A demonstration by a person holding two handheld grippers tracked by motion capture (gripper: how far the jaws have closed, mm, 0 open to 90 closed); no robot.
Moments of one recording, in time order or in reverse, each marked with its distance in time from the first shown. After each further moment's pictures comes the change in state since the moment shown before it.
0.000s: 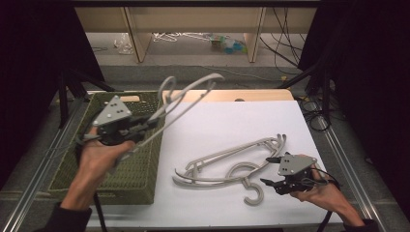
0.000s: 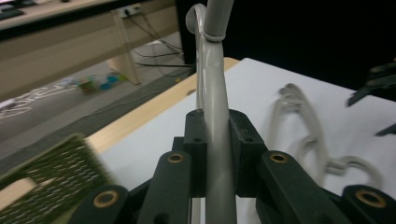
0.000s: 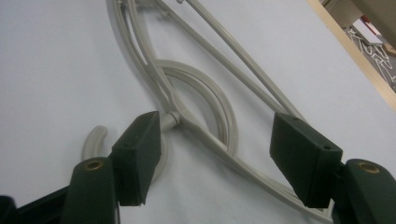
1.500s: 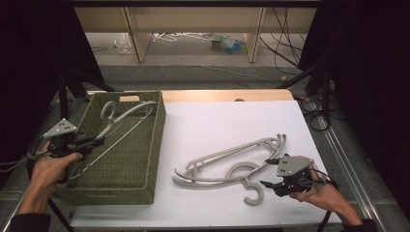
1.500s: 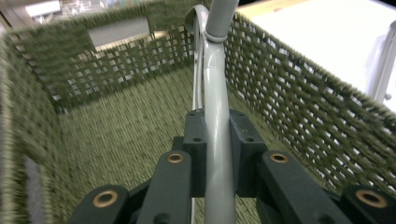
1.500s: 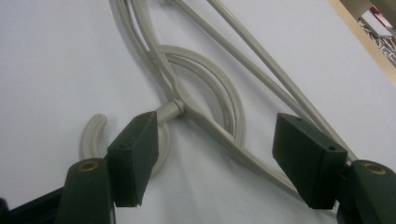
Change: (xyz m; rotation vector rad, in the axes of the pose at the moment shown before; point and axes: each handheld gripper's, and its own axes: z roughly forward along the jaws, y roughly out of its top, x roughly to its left) left arm 0.120 -0.129 -0.038 0.188 0.104 -0.146; right arm 0.000 -0.007 0.008 0.027 0.017 -0.001
